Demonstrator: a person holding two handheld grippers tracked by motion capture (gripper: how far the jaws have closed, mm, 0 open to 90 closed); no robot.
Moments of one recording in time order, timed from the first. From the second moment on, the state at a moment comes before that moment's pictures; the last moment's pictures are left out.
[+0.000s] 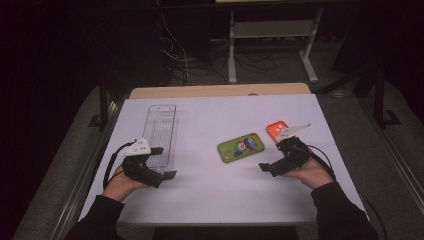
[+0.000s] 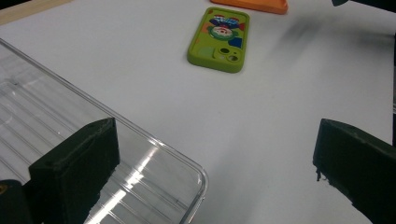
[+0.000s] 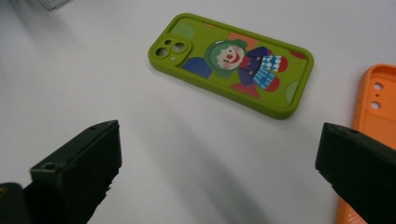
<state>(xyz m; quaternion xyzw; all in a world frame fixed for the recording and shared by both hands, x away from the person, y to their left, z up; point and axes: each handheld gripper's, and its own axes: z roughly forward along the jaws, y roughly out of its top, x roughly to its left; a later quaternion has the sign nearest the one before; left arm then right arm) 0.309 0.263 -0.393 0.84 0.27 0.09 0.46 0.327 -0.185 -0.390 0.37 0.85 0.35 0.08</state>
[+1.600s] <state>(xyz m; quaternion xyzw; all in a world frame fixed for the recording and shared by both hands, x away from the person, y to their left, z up) 0.309 0.260 -0.393 0.84 0.27 0.09 0.47 0.422 -0.221 -0.397 0.49 0.81 0.28 0.17</state>
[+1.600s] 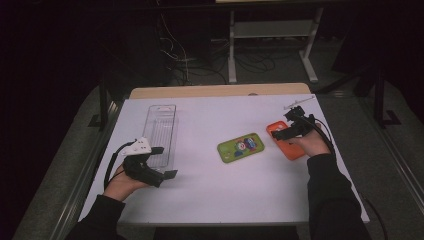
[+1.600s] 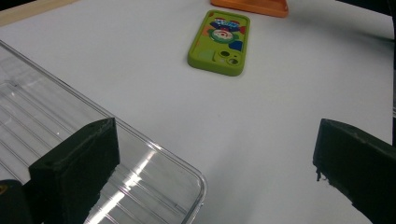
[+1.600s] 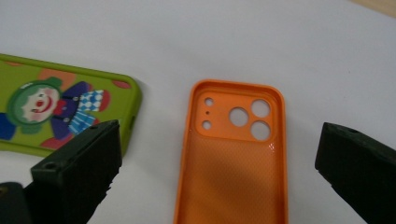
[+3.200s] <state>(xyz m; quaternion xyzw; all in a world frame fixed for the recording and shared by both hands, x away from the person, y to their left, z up) 0.310 0.261 -0.389 0.83 0.27 0.09 0.47 0.427 -0.230 -0.436 0.52 0.82 0.23 0.11</state>
